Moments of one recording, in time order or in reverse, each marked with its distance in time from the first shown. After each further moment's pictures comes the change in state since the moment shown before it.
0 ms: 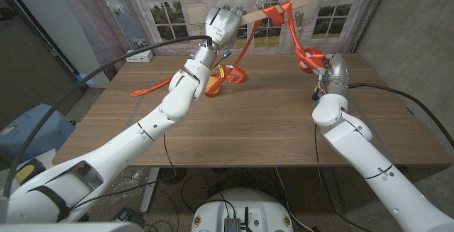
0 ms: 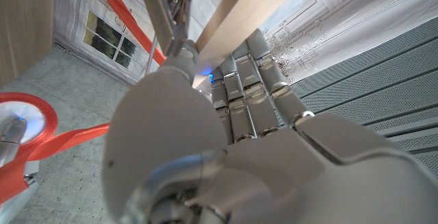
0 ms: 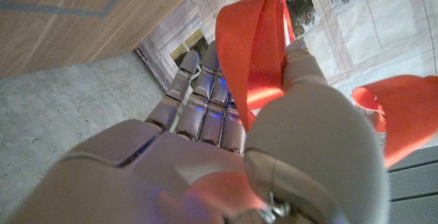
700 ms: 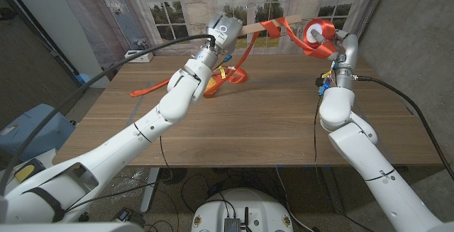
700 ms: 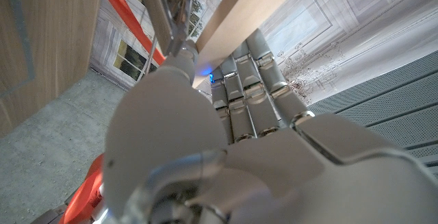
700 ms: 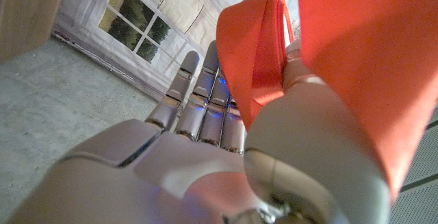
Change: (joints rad) left arm 0.014 0.026 -0.007 -0.054 0.024 -0.033 -0.175; left_hand 0.001 -0.001 0.000 0.000 0.001 0.000 0.000 0.005 0.000 0.000 0.000 0.003 -0.002 -0.002 -0.002 0.005 -0.006 0.000 0.000 -0.004 0.000; right arm -0.039 0.098 0.096 -0.013 -0.004 0.351 -0.047; right_hand 0.000 0.000 0.000 0.000 0.003 0.000 0.000 0.002 0.002 0.000 0.000 0.000 0.000 -0.001 -0.002 0.004 0.005 0.011 -0.006 -0.008 0.005
